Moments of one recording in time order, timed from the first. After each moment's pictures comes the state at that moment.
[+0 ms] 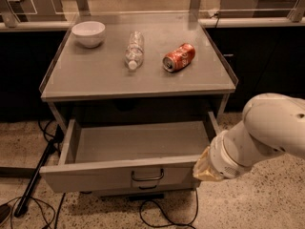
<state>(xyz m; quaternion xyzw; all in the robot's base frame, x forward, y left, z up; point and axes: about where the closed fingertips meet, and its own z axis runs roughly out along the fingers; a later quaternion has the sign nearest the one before) 0.393 -0.135 0.723 -0.61 0.77 0.10 0.16</state>
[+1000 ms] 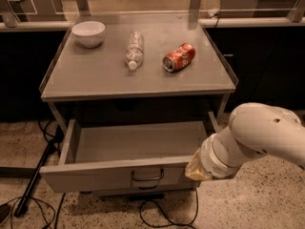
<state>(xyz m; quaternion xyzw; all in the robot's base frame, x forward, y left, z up) 0.415 -0.119 0.686 -0.60 0.78 0.11 0.17</state>
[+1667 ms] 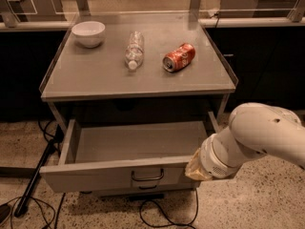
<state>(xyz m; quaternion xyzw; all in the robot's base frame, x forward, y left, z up) 0.415 -0.119 0.686 -0.60 0.78 0.11 0.17</state>
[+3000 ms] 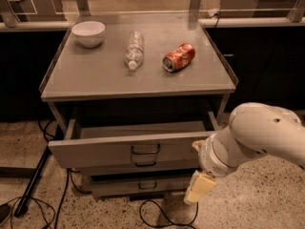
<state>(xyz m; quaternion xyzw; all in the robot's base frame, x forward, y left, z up) 0.415 -0.119 0.686 -0.60 0.78 0.11 0.17</state>
